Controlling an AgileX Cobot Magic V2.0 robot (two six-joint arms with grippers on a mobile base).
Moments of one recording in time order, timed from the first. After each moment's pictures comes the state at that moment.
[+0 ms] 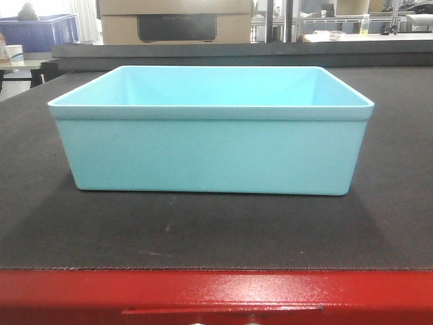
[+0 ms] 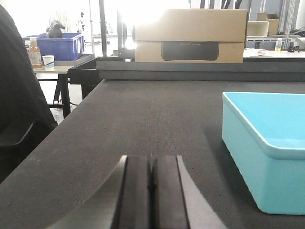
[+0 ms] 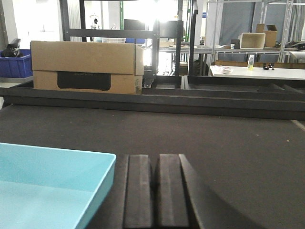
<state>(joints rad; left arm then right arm) 0.01 0.01 0.00 0.03 0.02 0.00 0.01 0.25 -0.48 -0.09 0.26 0.10</state>
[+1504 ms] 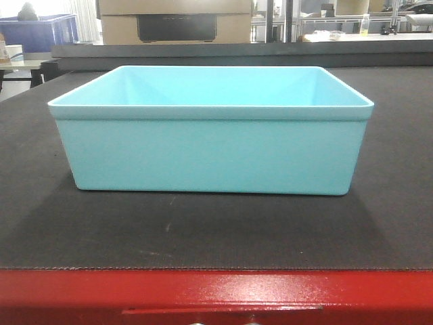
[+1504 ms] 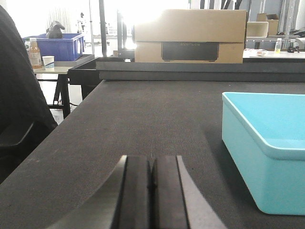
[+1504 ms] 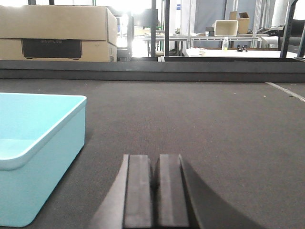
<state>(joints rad) 0.01 0.01 0.00 0.03 0.02 0.00 -0.12 0.00 0.00 0.06 0.04 -0.03</state>
